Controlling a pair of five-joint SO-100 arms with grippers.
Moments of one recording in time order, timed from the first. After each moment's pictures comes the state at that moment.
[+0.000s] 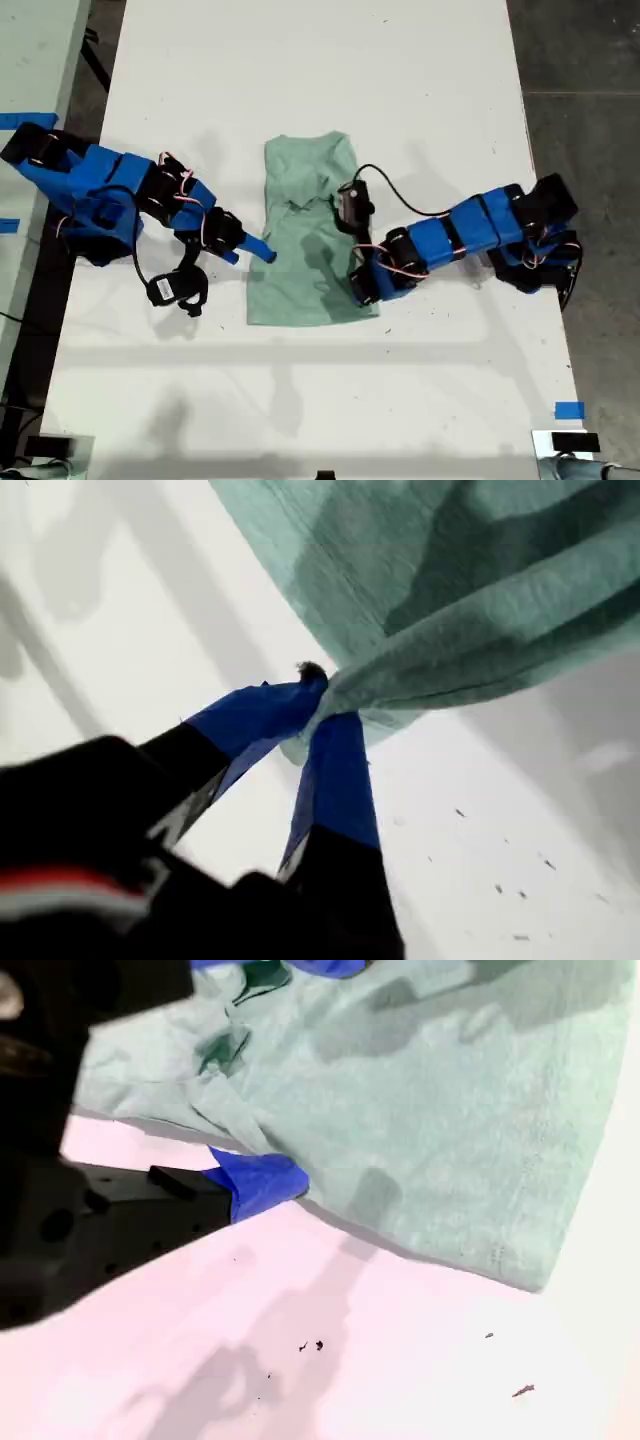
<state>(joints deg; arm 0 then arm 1) 1.8 104.6 109.8 68.3 -13.7 -13.4 73.0 78.4 65.7 -14.7</state>
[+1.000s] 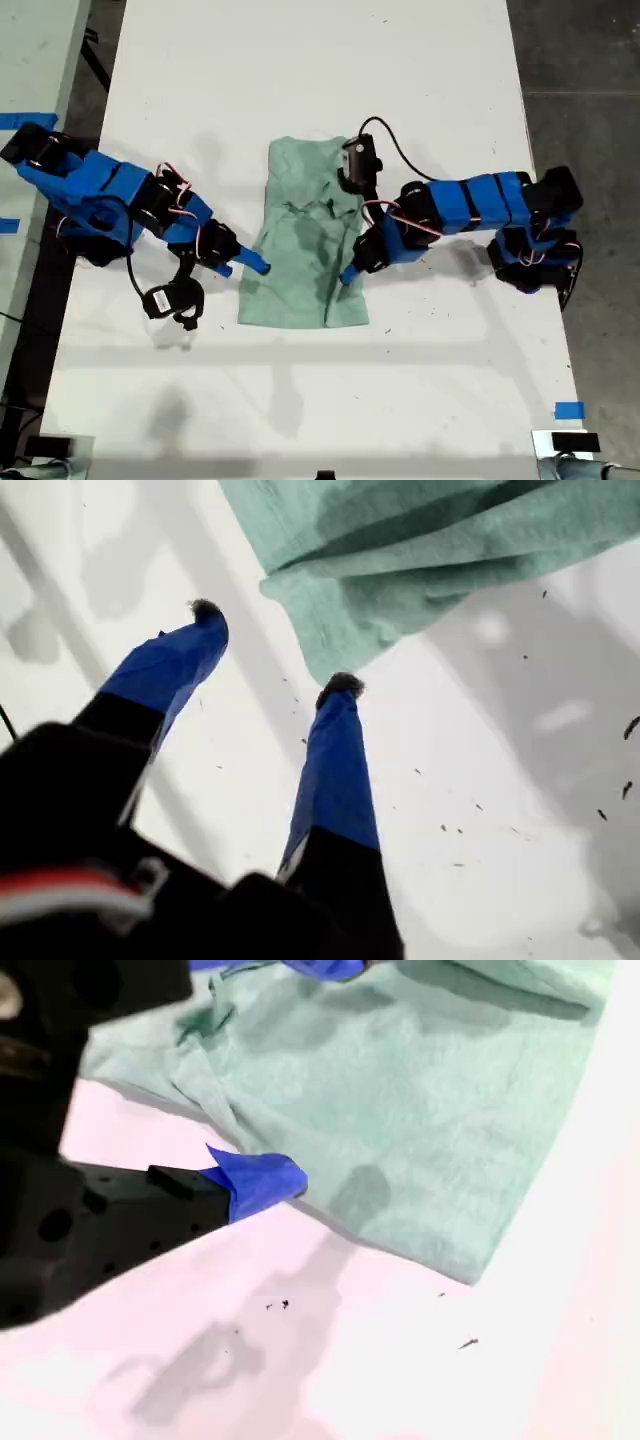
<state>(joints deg) 7.2 103.5 110.0 68.3 -21.7 -6.9 80.5 67.0 84.5 -23.6</state>
